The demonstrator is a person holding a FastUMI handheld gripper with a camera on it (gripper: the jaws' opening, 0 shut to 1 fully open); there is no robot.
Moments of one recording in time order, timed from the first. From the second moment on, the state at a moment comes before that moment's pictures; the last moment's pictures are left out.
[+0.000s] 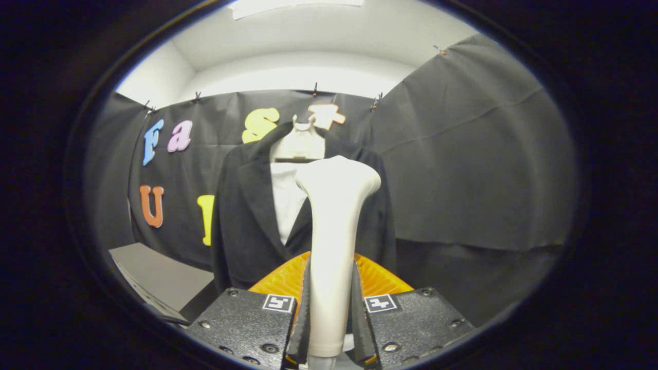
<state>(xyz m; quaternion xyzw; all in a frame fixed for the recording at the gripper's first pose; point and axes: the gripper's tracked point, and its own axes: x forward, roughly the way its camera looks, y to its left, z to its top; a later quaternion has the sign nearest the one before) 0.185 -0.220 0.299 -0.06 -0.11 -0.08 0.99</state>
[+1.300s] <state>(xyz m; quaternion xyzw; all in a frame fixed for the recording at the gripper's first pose) 0.262 -0.259 0.330 -0.04 -0.11 -0.07 0.99</state>
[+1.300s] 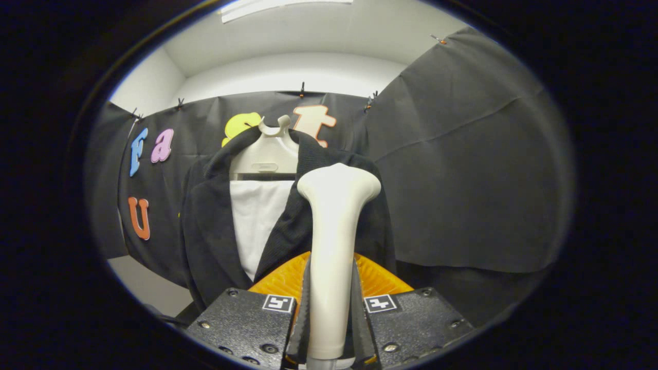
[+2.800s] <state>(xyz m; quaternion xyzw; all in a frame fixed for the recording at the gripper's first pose) 0.256 -0.252 0.137 0.01 0.04 -0.07 1.00</state>
